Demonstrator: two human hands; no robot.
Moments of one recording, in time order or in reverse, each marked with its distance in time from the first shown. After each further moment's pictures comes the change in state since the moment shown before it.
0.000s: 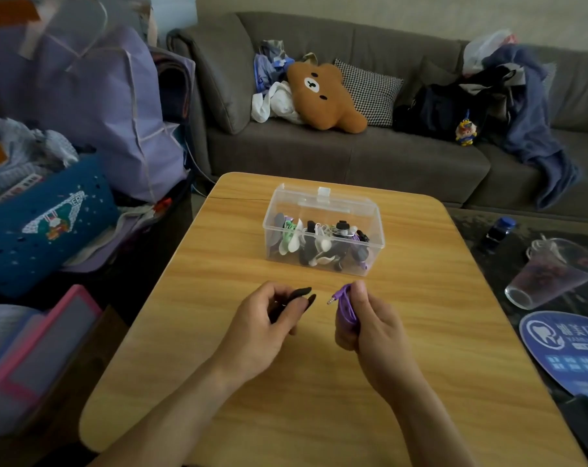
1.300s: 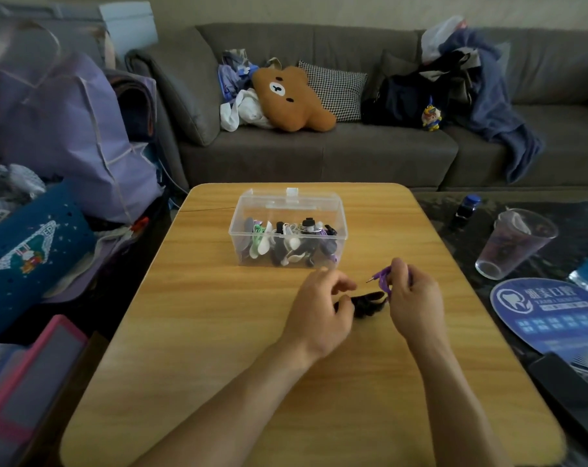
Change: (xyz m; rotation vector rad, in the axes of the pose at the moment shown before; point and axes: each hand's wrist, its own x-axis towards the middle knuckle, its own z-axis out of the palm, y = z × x) left_hand 0.031 0.017 0.099 0.304 -0.053 0.270; right_hand 0.011 -0.018 -0.076 -0.550 0.544 -0.099
